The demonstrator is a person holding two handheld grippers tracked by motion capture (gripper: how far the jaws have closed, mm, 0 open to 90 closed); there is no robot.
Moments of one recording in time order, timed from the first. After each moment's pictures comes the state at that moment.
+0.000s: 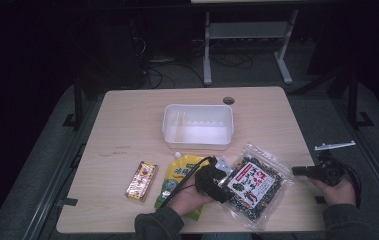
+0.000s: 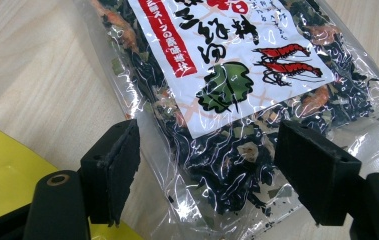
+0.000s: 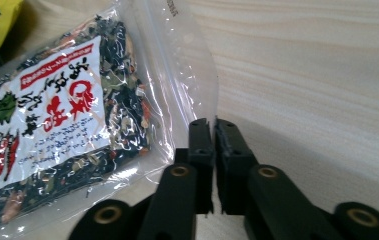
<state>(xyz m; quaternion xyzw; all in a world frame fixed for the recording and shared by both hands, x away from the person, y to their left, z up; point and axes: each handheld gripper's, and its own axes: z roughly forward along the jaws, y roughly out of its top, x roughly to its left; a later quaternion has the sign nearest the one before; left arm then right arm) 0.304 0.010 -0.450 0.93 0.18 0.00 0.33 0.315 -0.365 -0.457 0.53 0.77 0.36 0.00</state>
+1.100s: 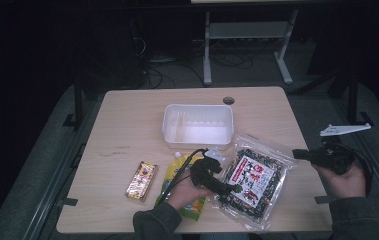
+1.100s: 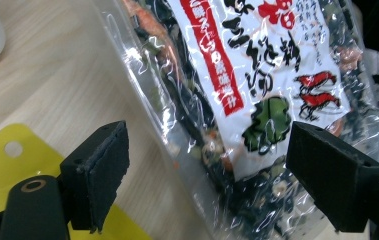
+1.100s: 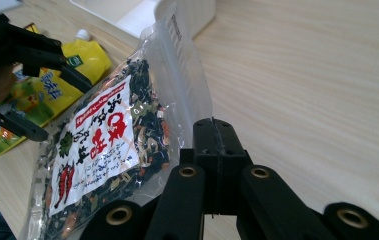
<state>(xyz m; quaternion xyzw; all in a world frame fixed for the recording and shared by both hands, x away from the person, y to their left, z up) 0.323 0.025 -0.444 0.89 0.22 -0.06 0.39 0.300 -0.332 -0.361 0.45 0.79 0.40 0.08</state>
